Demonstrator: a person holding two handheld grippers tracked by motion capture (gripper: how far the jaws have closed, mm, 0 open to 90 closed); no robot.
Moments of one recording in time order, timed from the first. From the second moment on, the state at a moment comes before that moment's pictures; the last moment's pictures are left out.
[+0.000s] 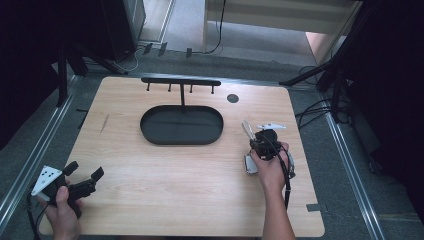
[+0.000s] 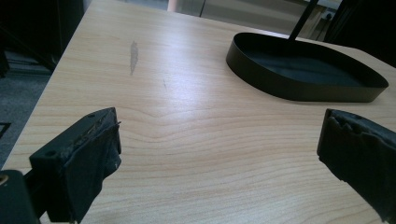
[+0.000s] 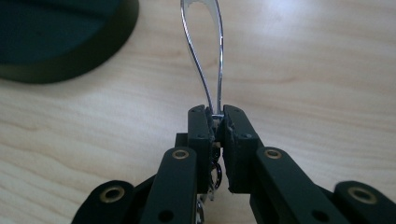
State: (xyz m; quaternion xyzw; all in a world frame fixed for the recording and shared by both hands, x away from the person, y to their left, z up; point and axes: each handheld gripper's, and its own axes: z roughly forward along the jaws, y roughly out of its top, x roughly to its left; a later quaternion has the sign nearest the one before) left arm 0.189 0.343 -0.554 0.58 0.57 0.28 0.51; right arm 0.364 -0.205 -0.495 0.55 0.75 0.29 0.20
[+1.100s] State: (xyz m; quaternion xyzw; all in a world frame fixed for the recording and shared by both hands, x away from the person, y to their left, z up) left arm 0.190 0.343 -0.554 0.58 0.57 0.28 0.51; right arm 0.356 -0.160 -0.460 0.49 0.66 0.46 0.33
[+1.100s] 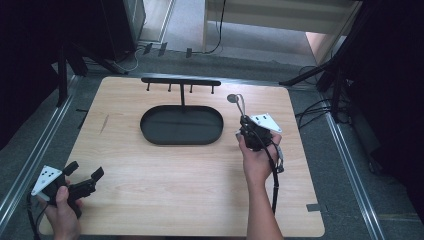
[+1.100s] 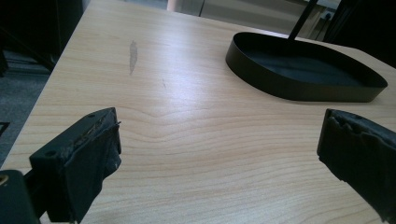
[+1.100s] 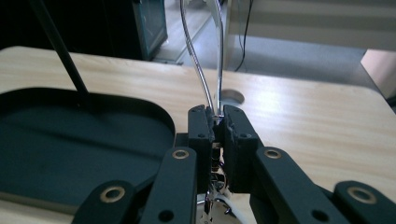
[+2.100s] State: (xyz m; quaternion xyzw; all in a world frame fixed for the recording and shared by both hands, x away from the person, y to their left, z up) left arm 0.190 0.344 -0.554 0.58 0.57 0.28 0.51; right arm 0.366 -0.098 -0.452 0.47 0.64 0.51 0.33
